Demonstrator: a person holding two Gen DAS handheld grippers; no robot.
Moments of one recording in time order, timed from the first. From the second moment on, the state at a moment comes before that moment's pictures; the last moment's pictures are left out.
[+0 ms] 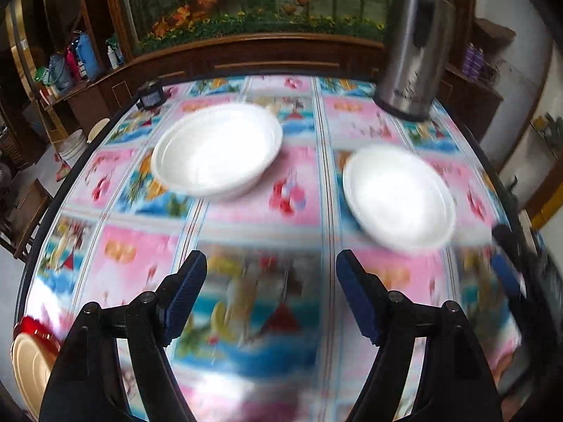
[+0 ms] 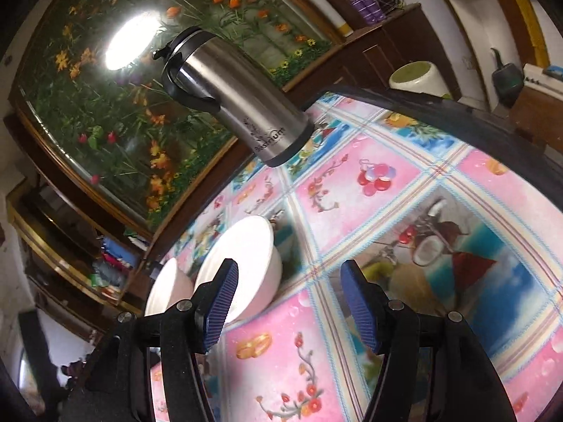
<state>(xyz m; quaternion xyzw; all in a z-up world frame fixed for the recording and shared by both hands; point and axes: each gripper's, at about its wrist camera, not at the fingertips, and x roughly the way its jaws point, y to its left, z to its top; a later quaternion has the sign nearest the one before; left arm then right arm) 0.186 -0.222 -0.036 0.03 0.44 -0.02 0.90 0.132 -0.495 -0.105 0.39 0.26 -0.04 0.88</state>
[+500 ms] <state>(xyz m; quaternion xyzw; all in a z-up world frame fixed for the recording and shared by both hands) 0.271 -0.261 -0.063 -0.01 0.51 -0.05 0.86 0.148 -0.512 -0.122 0.46 0.26 0.00 0.85</state>
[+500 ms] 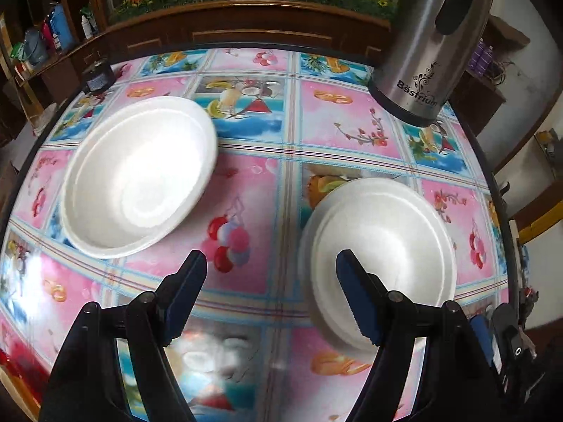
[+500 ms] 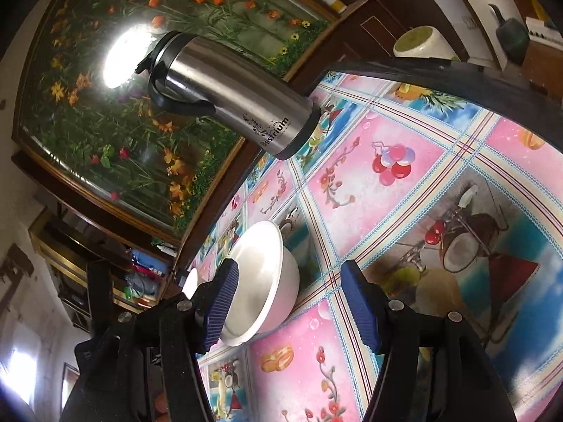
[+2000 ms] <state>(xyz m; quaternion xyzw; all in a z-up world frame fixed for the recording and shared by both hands) 0.184 -0.196 -0.075 -0.03 0.51 -0.07 0.86 0.175 -0.428 -0.131 0.37 0.39 0.12 0.84</state>
